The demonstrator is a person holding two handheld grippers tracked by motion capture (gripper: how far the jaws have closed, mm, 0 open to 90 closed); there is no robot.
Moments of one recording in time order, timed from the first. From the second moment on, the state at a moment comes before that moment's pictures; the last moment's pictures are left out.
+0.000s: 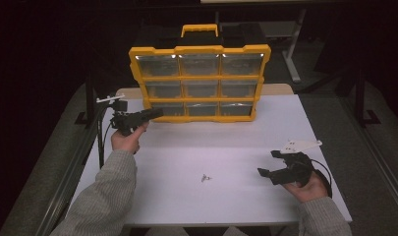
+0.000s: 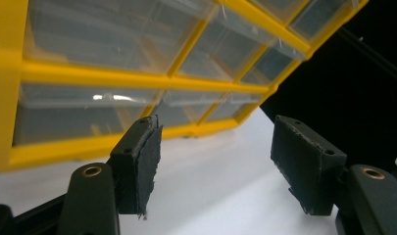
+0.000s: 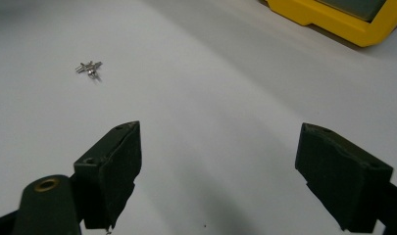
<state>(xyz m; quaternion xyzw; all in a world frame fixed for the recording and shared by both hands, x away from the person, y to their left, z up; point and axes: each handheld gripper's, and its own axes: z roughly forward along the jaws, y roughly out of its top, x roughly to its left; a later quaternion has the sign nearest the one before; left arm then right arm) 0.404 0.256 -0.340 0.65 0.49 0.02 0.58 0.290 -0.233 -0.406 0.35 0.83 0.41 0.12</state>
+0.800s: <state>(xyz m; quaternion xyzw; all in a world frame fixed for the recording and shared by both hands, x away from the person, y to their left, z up) 0.459 0.239 -0.328 0.61 0.53 0.03 0.58 0.292 -0.228 -0.409 0.34 0.84 0.40 0.11</state>
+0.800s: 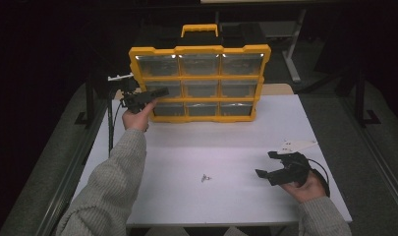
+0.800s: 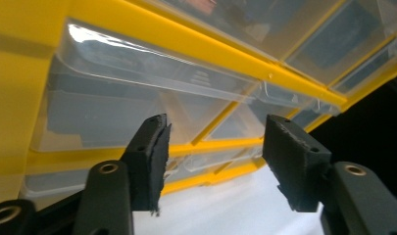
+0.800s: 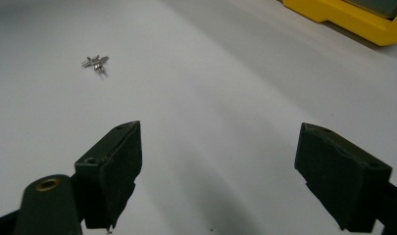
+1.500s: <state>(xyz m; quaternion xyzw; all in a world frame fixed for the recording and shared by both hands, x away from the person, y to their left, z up) 0.471 0.245 -0.337 0.55 0.55 0.00 0.62 0.293 -0.225 -0.410 0.33 0.85 0.40 0.10</state>
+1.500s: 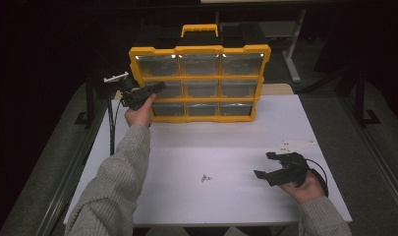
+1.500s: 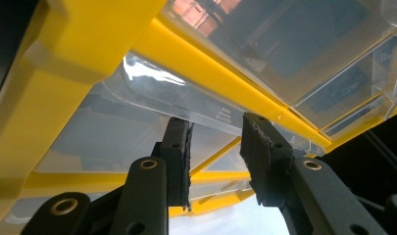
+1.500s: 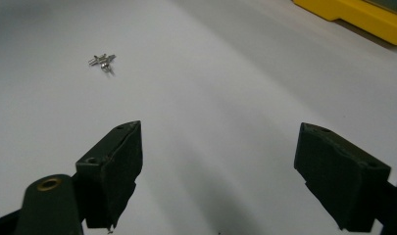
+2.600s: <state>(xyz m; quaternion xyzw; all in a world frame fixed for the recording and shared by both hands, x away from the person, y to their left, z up) 0.469 0.249 -0.351 0.51 0.54 -0.02 0.67 0.294 -0.224 -0.413 0.34 0.85 0.39 0.09</state>
